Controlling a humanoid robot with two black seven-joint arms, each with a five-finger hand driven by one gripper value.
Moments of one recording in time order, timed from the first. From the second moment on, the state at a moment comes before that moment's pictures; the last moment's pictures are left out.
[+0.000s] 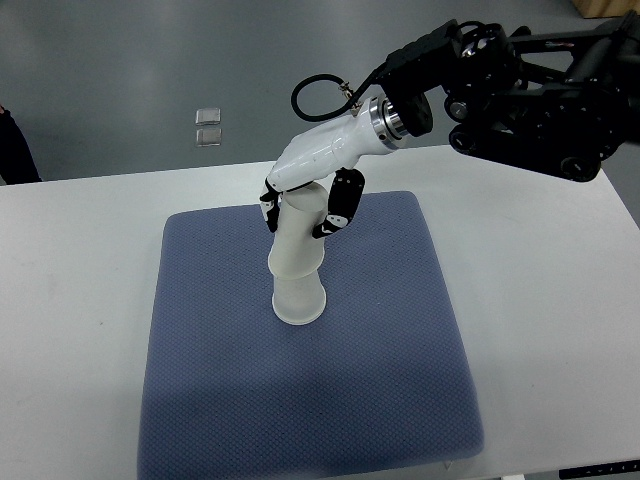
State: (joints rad) left arm -0.04 0.00 -0.06 -0.18 0.12 0.06 0.15; right arm 1.60 -0.30 -0.13 1.12 -1.44 0.39 0.47
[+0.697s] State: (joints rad) left arm -0.04 0.00 -0.06 -0.18 0.12 0.06 0.15; right arm 1.56 -0.29 -0.13 1.11 -1.45 0.38 0.46
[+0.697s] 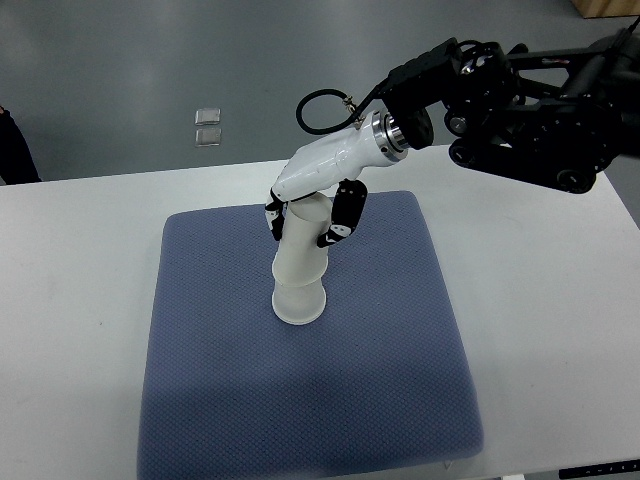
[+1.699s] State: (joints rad) left arm -0.04 0.00 -0.06 -0.18 0.12 0.06 0.15; right arm 1.58 -0.31 -0.12 1.12 -1.44 0.38 0.46
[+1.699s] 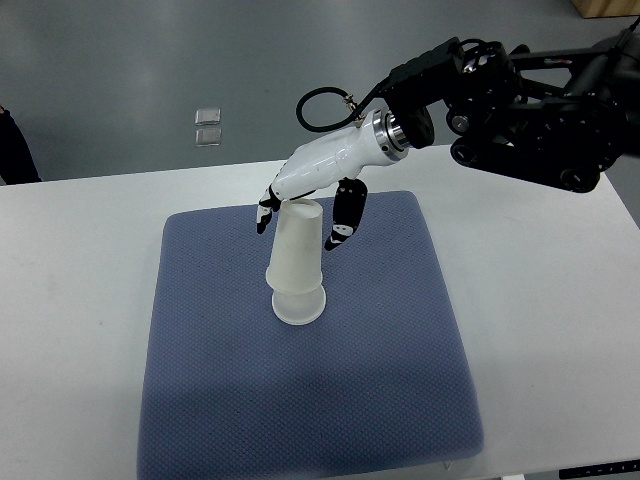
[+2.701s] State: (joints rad) left arm -0.04 0.00 -0.06 -0.18 0.12 0.06 0.15; right arm 1.50 -0.32 -0.04 1.10 -1.30 0.36 0.46
